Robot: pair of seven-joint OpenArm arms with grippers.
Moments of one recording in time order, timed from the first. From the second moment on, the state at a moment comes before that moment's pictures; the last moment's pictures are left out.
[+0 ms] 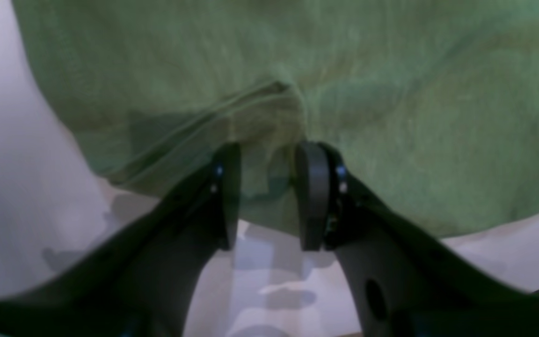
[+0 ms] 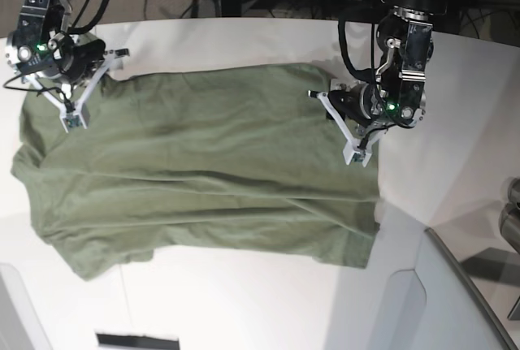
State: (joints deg) left arm 2.8 -11.2 3.1 81.1 -13.1 -7.9 59.2; right arm -17.9 1.8 17.2 102.3 -0.1 24.7 -63.6
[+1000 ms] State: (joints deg) left arm 3.0 -7.3 2.1 80.8 -13.1 -7.9 59.0; right arm -17.9 1.9 17.2 99.0 -0.1 24.7 -62.9
